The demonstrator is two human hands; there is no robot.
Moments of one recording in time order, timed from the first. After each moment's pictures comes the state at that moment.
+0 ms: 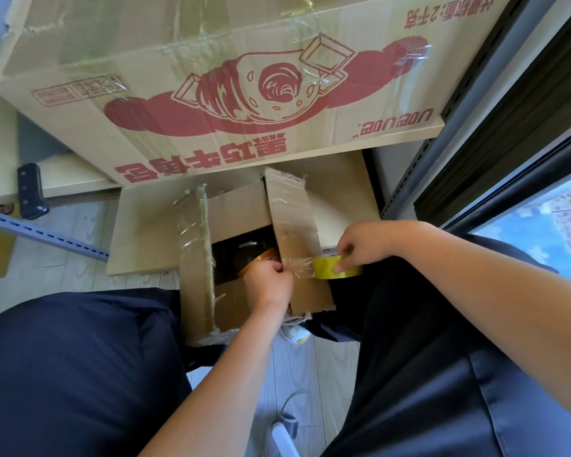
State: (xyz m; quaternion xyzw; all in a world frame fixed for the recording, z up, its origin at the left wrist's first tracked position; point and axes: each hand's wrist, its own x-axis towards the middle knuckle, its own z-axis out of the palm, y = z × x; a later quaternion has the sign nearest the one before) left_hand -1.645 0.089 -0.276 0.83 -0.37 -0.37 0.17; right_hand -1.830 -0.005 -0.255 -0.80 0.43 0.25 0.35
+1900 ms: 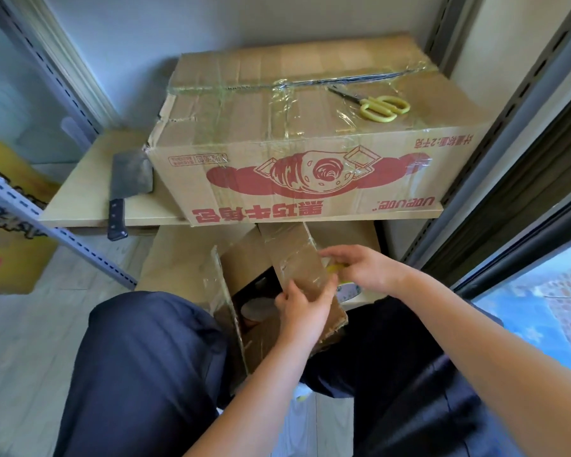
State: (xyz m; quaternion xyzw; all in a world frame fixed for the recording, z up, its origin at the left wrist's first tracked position) left_hand -1.655 0.099 -0.207 0.75 -0.34 -0.49 0.28; right_hand -1.792 0.014 -0.171 -0.65 0.49 -0.09 0.57
